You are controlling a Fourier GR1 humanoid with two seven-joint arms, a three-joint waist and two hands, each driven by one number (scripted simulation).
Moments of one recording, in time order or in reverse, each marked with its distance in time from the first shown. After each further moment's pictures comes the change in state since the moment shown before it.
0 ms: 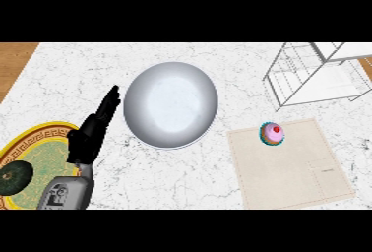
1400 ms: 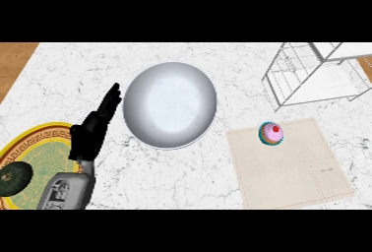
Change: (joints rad) left arm -0.025 0.002 0.002 0.027 0.007 0.009 0.007; right arm 0.130 0.039 0.128 -0.735 0.071 0.495 0.443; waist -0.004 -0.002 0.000
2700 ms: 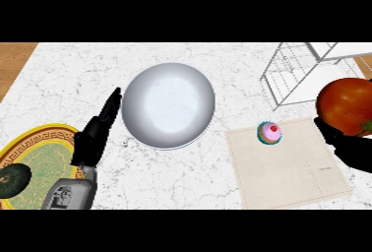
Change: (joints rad) left arm 0.039 -0.007 -0.034 -0.033 -0.016 0.030 0.004; right arm 0.285 0.303 0.127 -0.588 -0.075 0.267 0.313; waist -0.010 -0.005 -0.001
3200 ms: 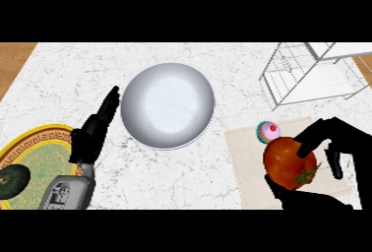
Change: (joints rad) left arm -0.019 0.013 0.020 0.037 0.019 -0.009 -0.023; right arm 0.392 0.150 0.250 -0.050 0.030 -0.081 -0.174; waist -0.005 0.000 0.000
